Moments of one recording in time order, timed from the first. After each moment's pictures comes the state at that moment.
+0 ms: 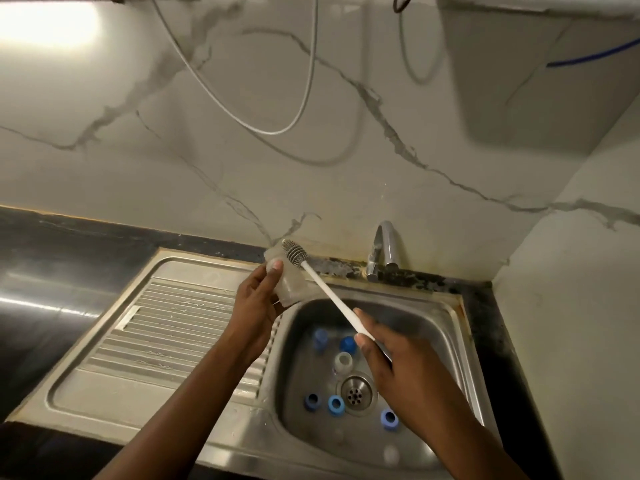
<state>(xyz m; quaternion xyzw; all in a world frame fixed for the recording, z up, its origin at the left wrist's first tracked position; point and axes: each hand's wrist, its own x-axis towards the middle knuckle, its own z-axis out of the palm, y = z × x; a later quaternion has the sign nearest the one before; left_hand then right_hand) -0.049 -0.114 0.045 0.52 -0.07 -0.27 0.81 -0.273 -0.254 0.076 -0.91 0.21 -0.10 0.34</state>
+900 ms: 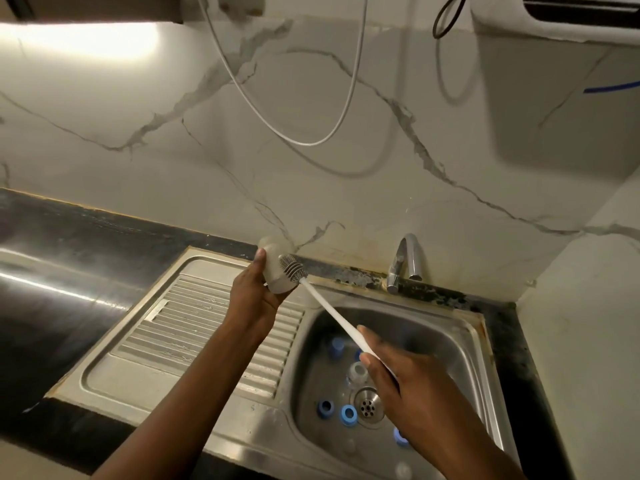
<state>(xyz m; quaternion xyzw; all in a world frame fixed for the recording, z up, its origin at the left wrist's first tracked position) -0.026 -0.087 0.072 0.43 0.07 -0.23 0.87 -0.271 -0.228 0.095 -0.93 0.17 -0.05 0.31</state>
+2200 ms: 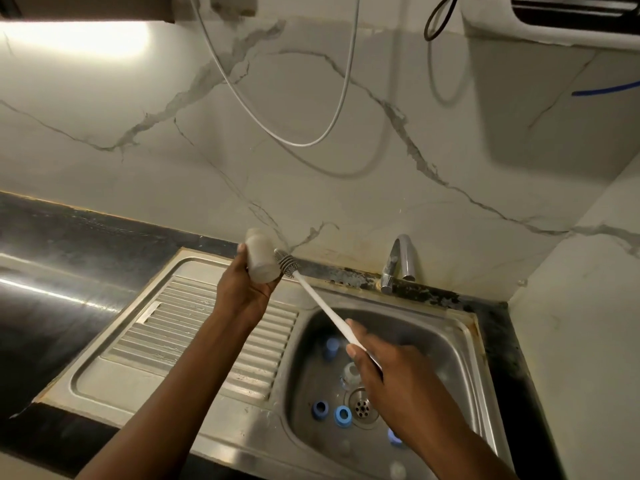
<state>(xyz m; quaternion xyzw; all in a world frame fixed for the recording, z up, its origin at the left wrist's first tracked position) -0.005 -0.090 0.077 0.31 0.10 -0.25 0.91 -0.257 -0.225 0.095 -0.92 0.20 -0.05 0.34</state>
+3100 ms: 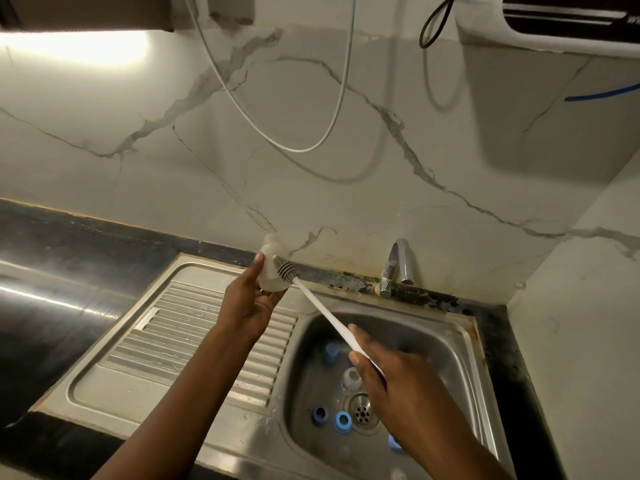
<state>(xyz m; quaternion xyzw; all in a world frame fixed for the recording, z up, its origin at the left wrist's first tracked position) -0.014 -0.094 0.069 0.35 0.08 -0.28 0.89 -0.262 -0.227 0.097 -0.94 0.18 -0.07 0.30</state>
